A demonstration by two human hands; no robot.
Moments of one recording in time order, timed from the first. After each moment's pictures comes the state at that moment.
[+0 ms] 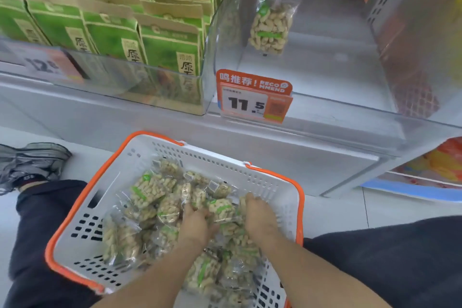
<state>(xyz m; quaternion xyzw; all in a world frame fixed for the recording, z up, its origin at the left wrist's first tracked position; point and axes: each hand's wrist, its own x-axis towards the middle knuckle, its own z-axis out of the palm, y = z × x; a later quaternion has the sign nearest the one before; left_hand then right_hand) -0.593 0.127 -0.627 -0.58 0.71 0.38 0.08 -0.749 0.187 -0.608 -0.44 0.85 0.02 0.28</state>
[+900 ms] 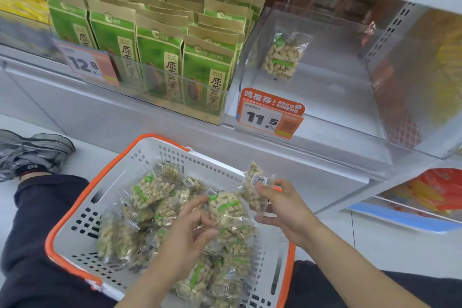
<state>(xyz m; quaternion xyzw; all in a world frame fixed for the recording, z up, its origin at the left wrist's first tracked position) -0.549 0.152 -0.530 -0.40 0.65 0.59 -0.26 -0.772 0.203 -0.458 -0.13 0.70 -0.46 0.53</state>
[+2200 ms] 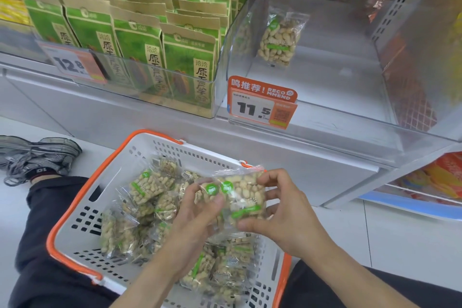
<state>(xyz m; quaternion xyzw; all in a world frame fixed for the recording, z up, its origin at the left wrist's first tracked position) -0.581 0.158 -0.453 -0.39 0.39 0.79 -0.25 -0.754 0.230 -0.421 -0.42 0.74 -0.36 0.39</state>
